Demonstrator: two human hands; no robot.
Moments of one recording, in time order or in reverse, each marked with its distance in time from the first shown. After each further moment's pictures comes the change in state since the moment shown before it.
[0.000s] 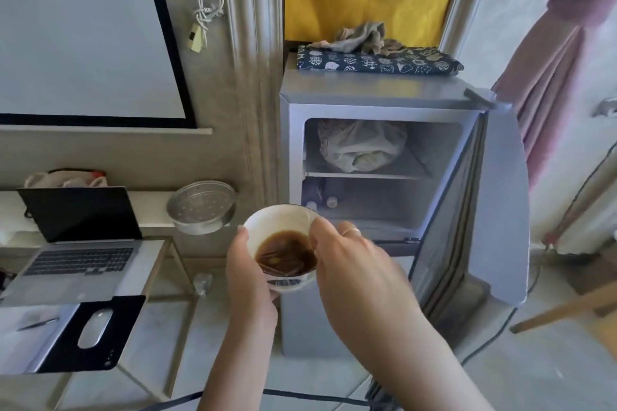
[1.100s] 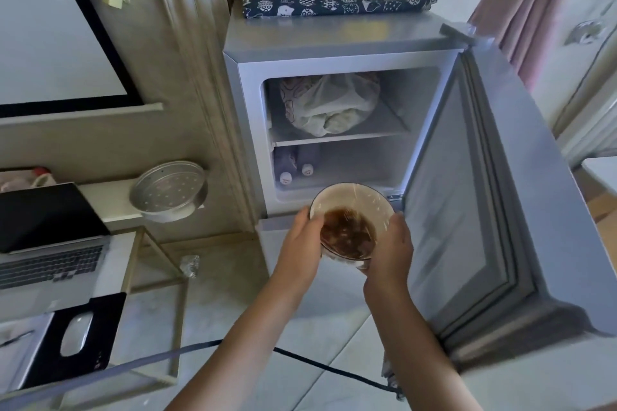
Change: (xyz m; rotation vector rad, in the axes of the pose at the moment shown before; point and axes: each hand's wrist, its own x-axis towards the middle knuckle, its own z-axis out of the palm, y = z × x) left_hand 0.025 -0.060 0.050 0.757 -0.535 0.095; right_hand 0.044 0.123 0.115 1.395 0.710 1.121
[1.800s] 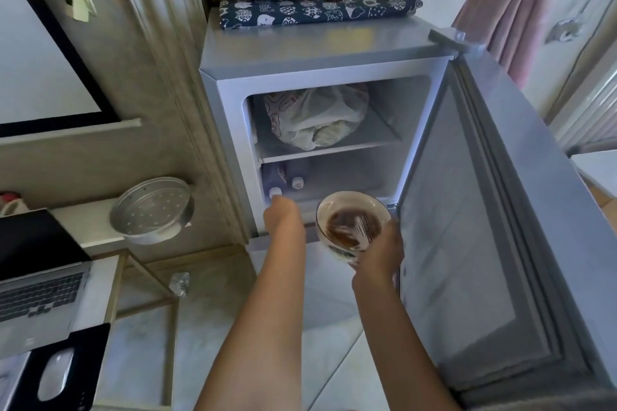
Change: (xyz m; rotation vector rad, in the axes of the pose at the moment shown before) left_hand 0.148 0.014 0.008 -0.235 0.421 -0.432; right_hand 0.060 0.010 0.032 0.160 0.153 0.083
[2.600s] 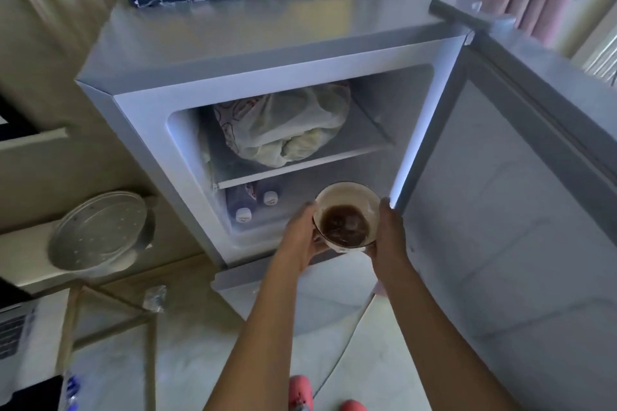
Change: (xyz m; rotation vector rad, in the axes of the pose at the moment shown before) left_hand 0.072 -0.026 0.094 0.036 -0.560 -0.068; right_hand 0.143 -0.020 0.036 -0.273 -0.150 0.042
